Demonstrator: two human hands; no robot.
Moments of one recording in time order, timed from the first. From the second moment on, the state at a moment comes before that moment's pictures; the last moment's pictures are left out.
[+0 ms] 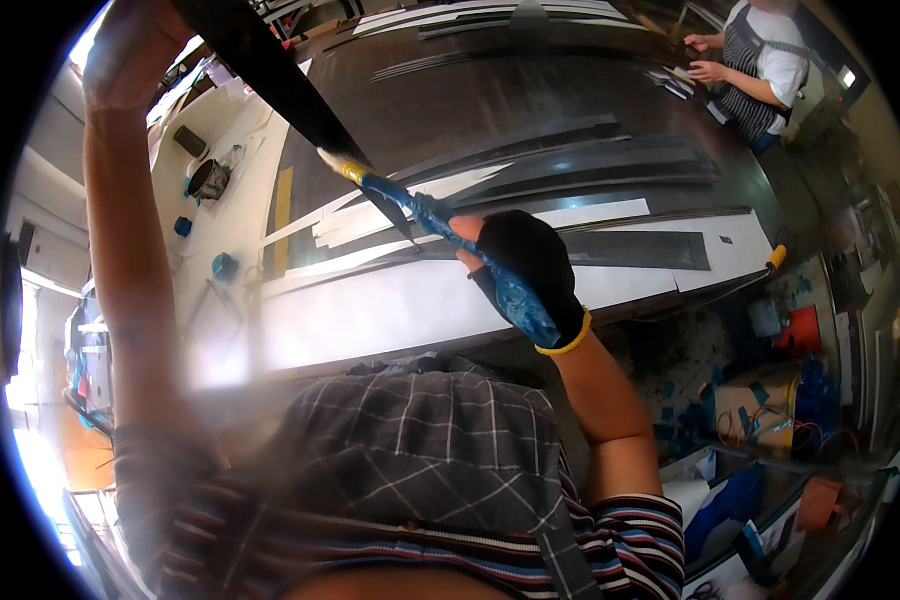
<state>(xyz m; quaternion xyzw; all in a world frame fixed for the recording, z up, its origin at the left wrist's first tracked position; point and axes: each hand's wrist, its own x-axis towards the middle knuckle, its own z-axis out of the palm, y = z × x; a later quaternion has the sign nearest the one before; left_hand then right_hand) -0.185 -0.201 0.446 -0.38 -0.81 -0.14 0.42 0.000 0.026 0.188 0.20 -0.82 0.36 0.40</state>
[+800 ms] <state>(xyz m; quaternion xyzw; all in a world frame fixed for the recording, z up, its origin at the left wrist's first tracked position) -0.211 -0.206 0.447 -0.45 -0.78 -0.37 0.24 -0.029 0.017 0.271 0.28 -0.79 0.29 0.46</state>
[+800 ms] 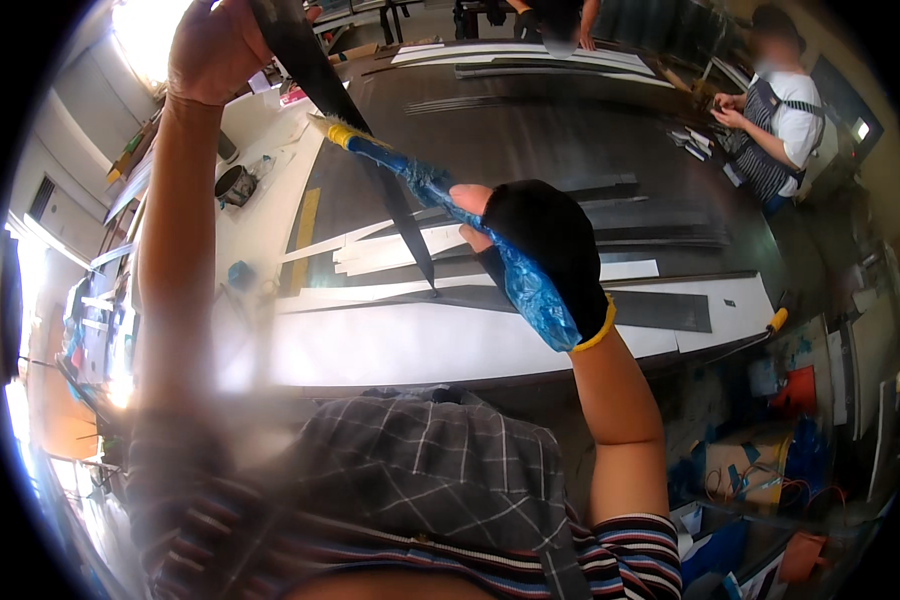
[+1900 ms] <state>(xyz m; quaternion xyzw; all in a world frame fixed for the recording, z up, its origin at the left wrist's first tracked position) -0.234 -0.227 0.424 -0.56 -0.37 -0.72 -0.17 -0.017 0.035 0.275 0.24 -0.83 0.32 0.39</state>
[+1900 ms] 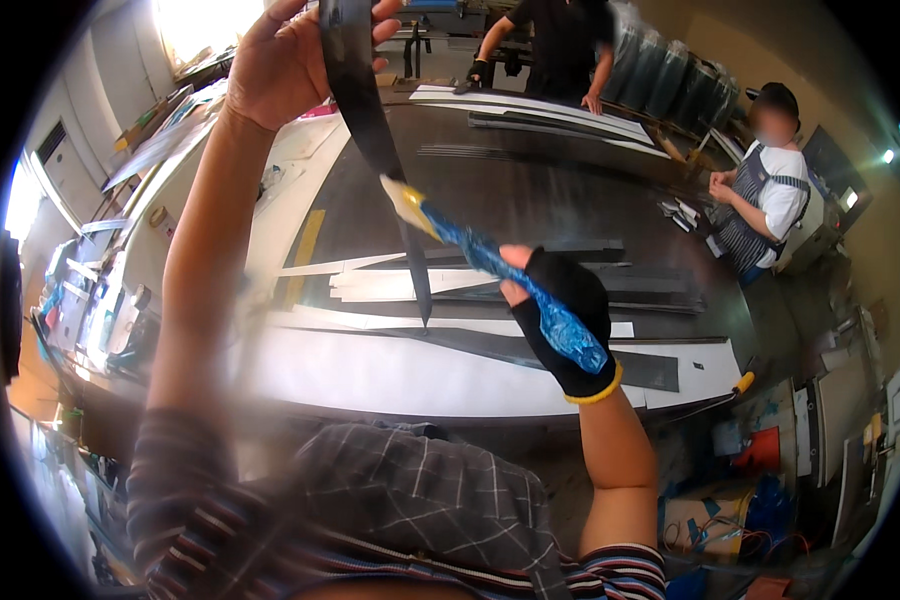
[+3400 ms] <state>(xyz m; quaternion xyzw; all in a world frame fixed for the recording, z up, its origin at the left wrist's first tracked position) -0.176 -0.201 0.410 -0.52 -0.39 -0.73 -0.22 -0.034 0.027 0.458 0.25 -0.67 0.36 0.61</state>
